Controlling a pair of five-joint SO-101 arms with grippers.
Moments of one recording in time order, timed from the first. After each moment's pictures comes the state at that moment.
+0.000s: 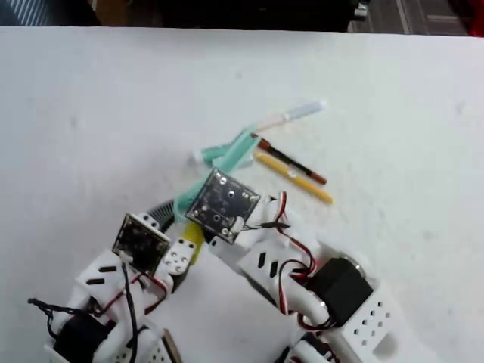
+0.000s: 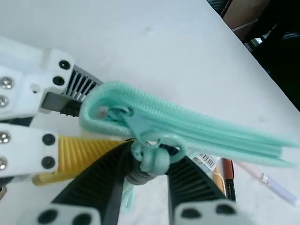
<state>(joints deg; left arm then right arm) 27.6 -105.0 74.3 59.6 -0.8 -48.0 -58.6 35.3 66.3 22.2</state>
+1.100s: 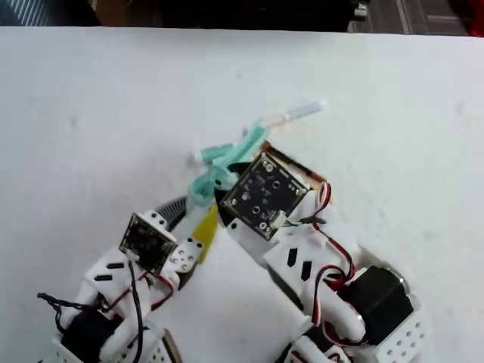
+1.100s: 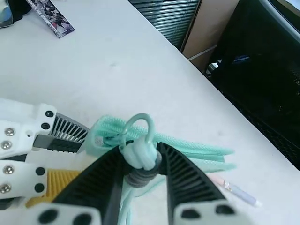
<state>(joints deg) 28.7 -105.0 77.3 54.5 -0.7 -41.9 -57.6 20.7 71.4 22.2</state>
